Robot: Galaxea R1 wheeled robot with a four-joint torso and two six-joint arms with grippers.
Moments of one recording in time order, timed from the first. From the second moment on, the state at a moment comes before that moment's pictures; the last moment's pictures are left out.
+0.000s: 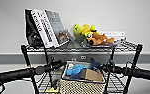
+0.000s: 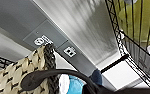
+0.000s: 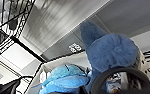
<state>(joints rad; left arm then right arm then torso) 0.28 2.32 -1.43 -0.44 -0.07 -0.34 -0.32 2.38 -1.53 0.16 -0.07 0.41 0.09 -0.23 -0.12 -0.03</state>
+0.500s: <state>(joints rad) 0.29 2.33 -1.46 -0.44 -0.05 -0.32 -0.31 2.40 -1.55 0.15 -0.08 0.41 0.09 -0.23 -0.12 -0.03</state>
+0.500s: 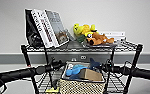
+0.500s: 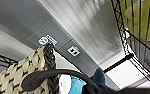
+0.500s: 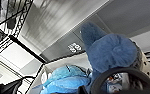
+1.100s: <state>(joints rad) 0.28 2.32 -1.42 -0.44 -0.04 -0.34 -0.30 2.38 -1.50 0.15 -0.05 0.40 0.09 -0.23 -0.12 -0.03</state>
